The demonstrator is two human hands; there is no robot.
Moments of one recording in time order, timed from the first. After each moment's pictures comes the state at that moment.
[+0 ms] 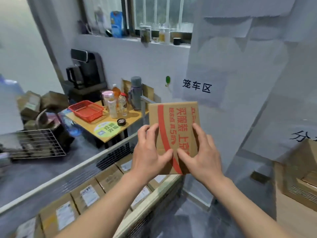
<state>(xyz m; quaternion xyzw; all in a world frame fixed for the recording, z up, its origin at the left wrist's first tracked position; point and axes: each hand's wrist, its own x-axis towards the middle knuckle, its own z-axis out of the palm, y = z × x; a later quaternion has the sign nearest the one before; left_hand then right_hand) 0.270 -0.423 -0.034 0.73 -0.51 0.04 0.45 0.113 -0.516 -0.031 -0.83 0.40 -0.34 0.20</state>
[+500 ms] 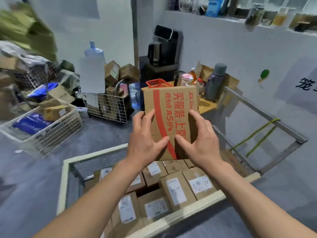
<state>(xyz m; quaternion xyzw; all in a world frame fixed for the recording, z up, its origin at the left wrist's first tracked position) 0.494 -0.175 -0.059 0.83 -0.33 0.09 0.44 0.390 -0.330 -0.054 -0.90 0.21 -0.30 0.25</state>
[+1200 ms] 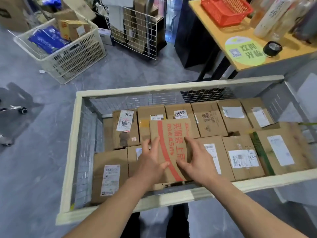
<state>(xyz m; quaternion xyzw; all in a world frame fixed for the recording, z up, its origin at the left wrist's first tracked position) 0.506 -0.106 -0.365 0.90 -0.10 -0.27 0.34 0.447 -0.287 -0.358 -0.93 0.19 0.11 0.31</state>
